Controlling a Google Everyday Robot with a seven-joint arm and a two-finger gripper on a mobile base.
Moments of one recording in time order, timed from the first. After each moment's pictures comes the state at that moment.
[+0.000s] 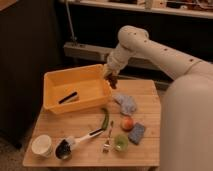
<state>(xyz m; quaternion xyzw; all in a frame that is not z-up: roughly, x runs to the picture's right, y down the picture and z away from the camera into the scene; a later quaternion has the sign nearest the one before) -0.013 -0.077 0.777 -0.36 0.01 0.60 0.71</state>
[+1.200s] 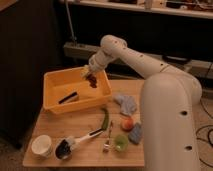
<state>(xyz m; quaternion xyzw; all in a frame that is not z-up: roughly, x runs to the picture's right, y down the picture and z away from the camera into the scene) -0.102 -0.086 0.821 -0.38 -0.11 0.57 0.72</state>
